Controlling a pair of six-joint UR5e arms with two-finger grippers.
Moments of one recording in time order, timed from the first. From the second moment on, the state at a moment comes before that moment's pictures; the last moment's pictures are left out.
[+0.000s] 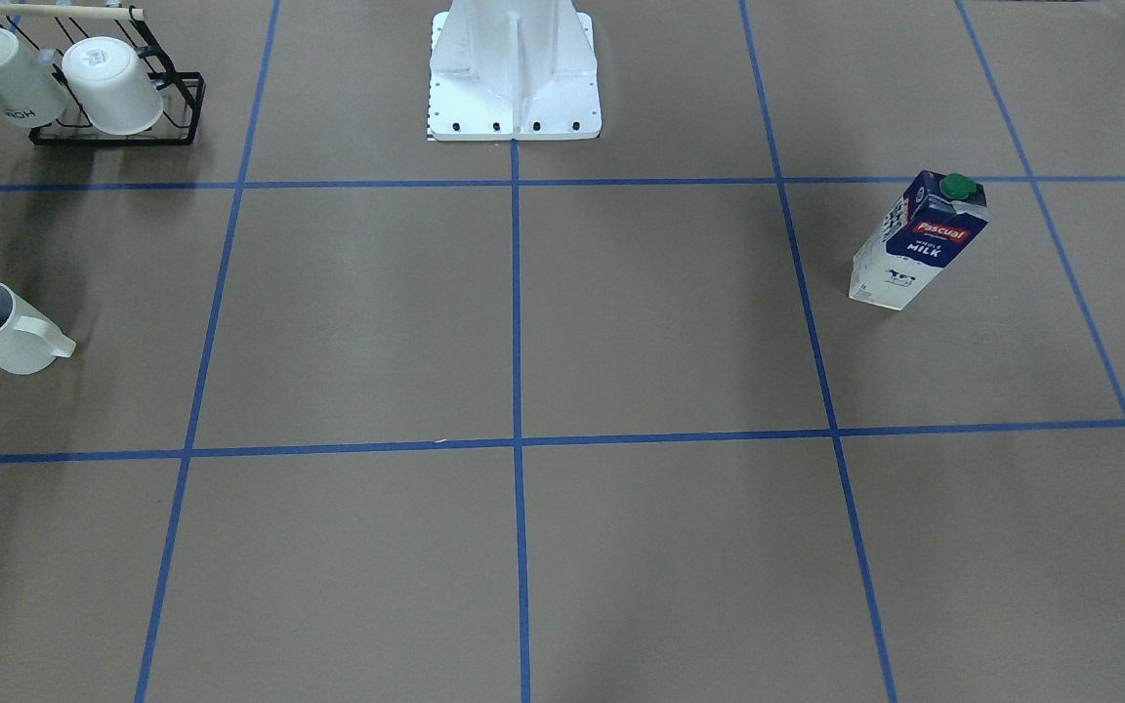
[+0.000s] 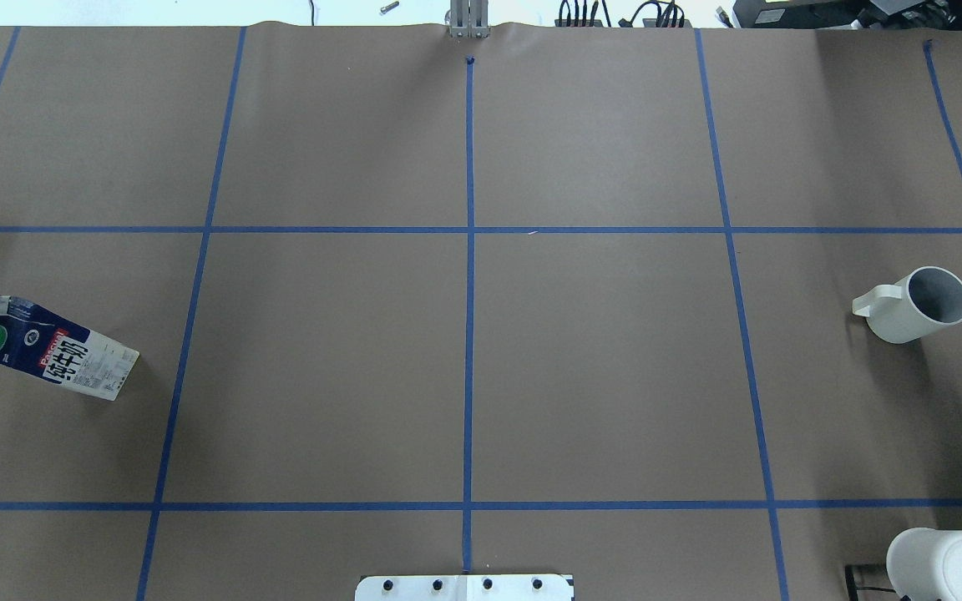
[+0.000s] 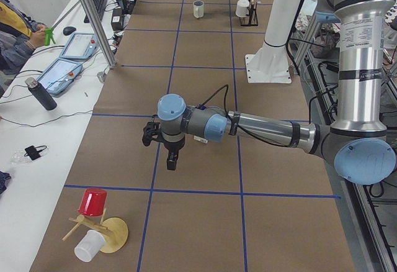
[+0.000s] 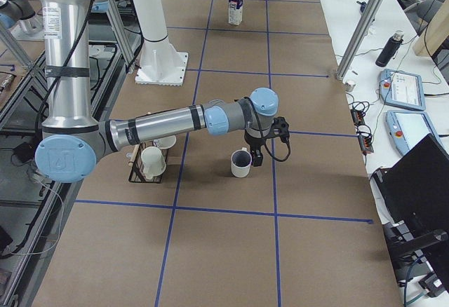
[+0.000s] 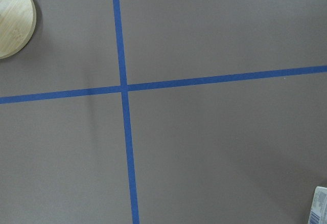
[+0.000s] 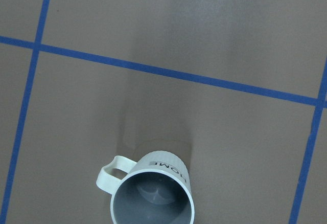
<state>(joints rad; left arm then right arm) -1.42 -1.51 -1.78 -1.66 -2.33 -0.18 1.29 -1.59 1.81 -1.55 2.39 0.17</state>
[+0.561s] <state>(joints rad) -1.42 -1.51 -1.78 -1.68 -2.33 -0.18 1.22 -1.58 1.73 -1.55 2.37 0.20</state>
